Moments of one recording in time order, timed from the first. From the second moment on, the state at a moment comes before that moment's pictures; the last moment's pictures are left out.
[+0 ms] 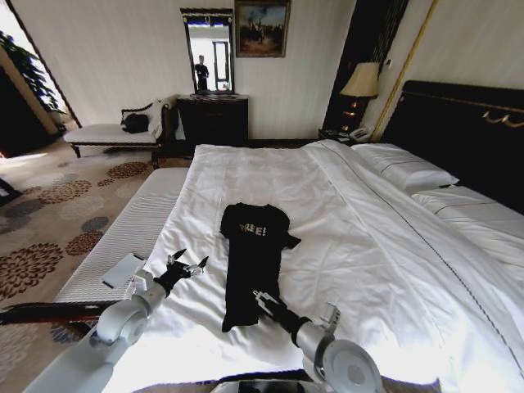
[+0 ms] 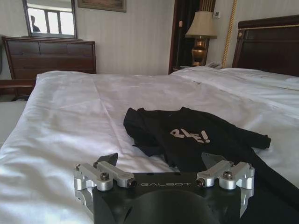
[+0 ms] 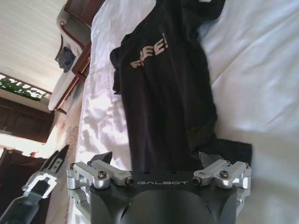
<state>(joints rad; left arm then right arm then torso) 1.44 -0.83 -0.46 -2.06 -0.70 0.21 0.01 -1.69 1.41 0.39 2.39 1.22 -0.64 0.50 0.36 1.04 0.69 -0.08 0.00</state>
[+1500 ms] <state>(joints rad) 1.45 -0.74 -0.48 -2.11 -0.75 0.23 0.01 -1.60 1.59 0.13 2.22 1.02 -0.65 0.44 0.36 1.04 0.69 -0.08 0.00</state>
